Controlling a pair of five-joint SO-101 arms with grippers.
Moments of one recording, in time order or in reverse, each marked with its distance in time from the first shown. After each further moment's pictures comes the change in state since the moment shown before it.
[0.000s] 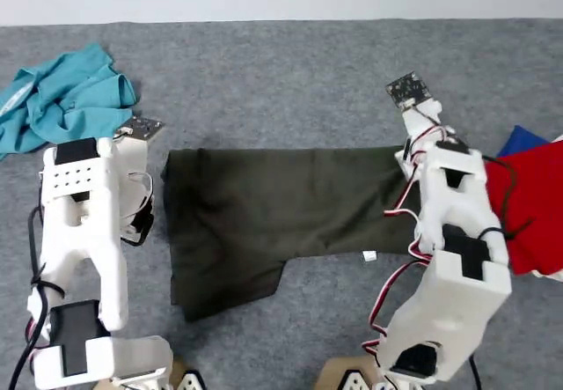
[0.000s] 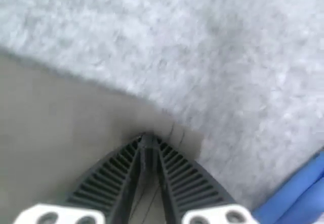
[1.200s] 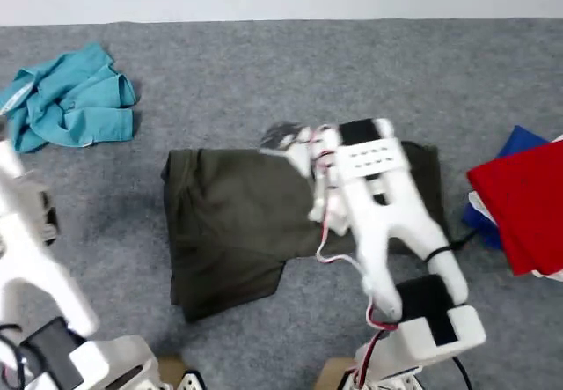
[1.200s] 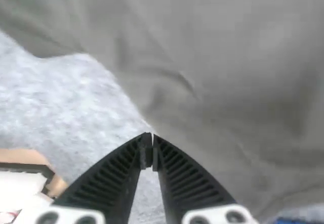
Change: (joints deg) left arm -29.8 -3.3 -7.8 -3.0 10.7; right arm -32.0 -19.0 -0.1 55.2 5.2
